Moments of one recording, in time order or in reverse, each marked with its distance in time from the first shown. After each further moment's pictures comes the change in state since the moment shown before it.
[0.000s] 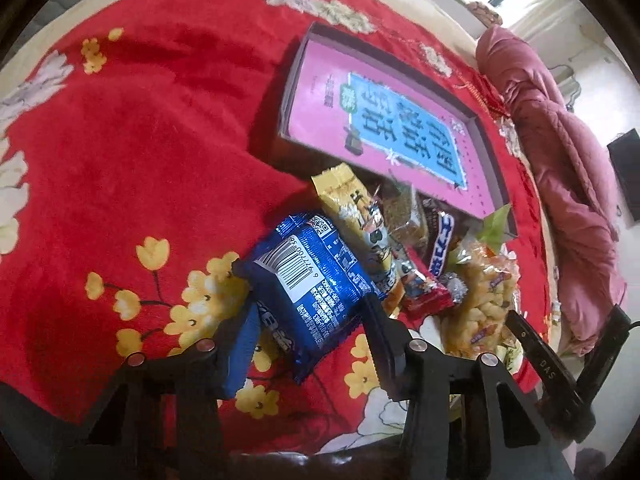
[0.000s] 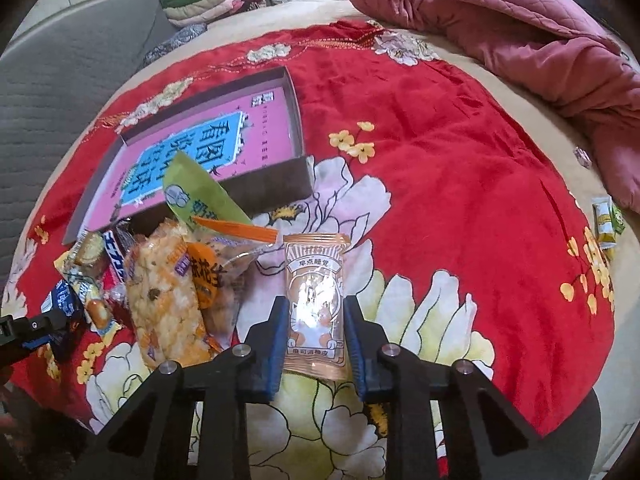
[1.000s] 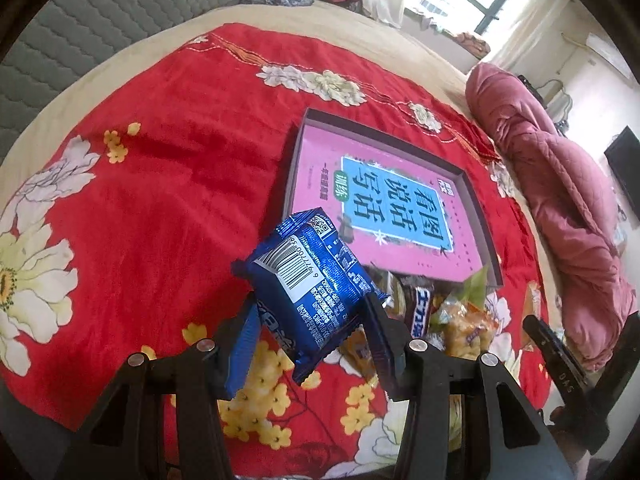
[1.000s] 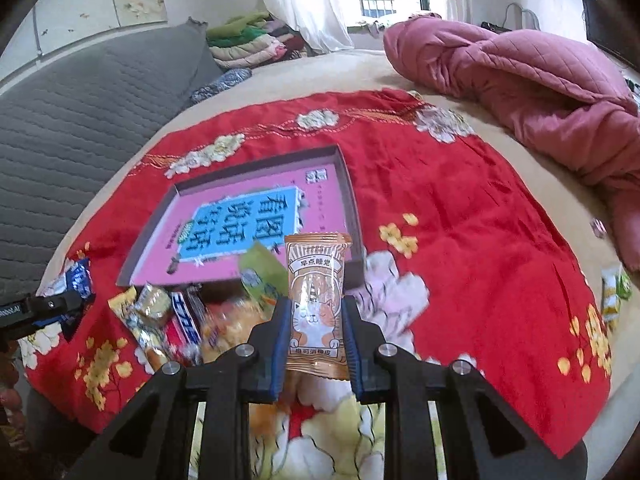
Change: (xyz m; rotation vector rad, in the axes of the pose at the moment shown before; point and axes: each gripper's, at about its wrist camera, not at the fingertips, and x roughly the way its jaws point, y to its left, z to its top) left arm -0.046 -0.011 0.029 0.051 -0.188 0.058; right arm -0.039 0.029 0.034 -0.082 -0.198 0.106
